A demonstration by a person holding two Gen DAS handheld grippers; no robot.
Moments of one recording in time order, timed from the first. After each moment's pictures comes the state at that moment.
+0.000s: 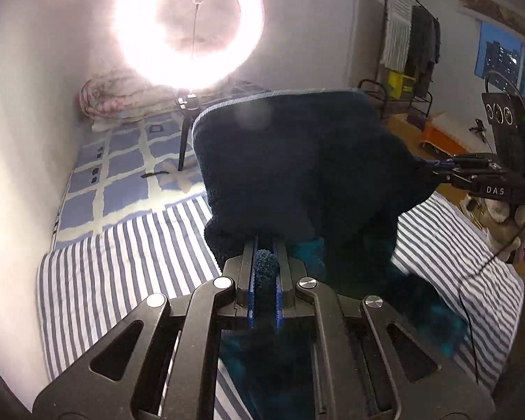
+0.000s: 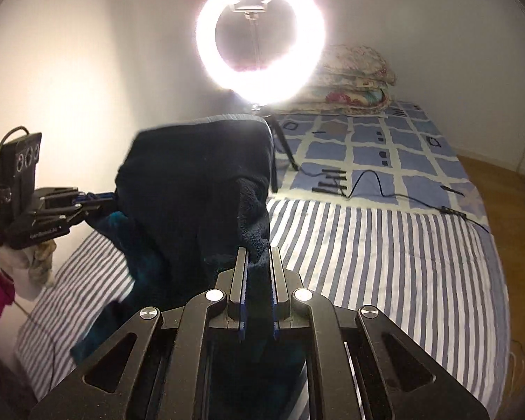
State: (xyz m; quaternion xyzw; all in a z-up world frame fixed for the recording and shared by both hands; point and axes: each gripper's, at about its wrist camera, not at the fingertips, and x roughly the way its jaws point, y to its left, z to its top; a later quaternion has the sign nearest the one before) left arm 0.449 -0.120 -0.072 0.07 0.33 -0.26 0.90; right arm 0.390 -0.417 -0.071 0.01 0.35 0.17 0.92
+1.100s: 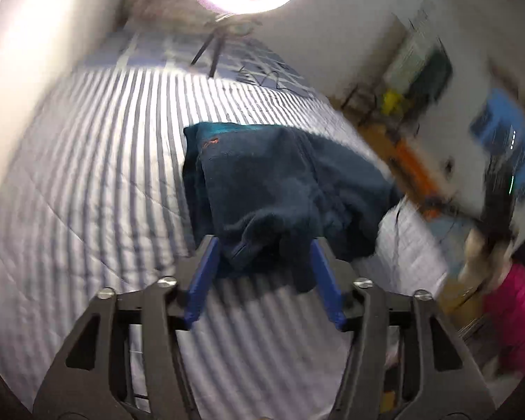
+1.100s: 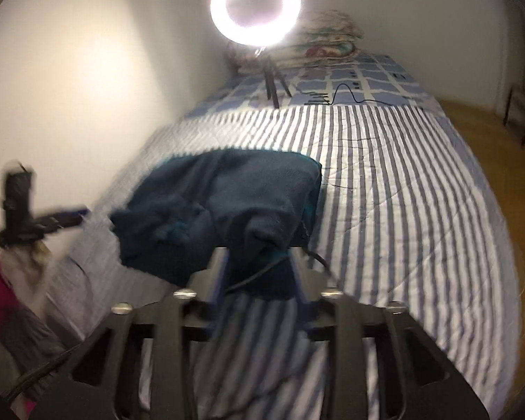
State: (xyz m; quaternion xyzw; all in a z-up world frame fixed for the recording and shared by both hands) left arm 0.255 -0.026 -0.129 -0.16 0.43 -0.27 0.85; right arm 0.161 -0.430 -0.097 0.08 0.40 0.14 0.90
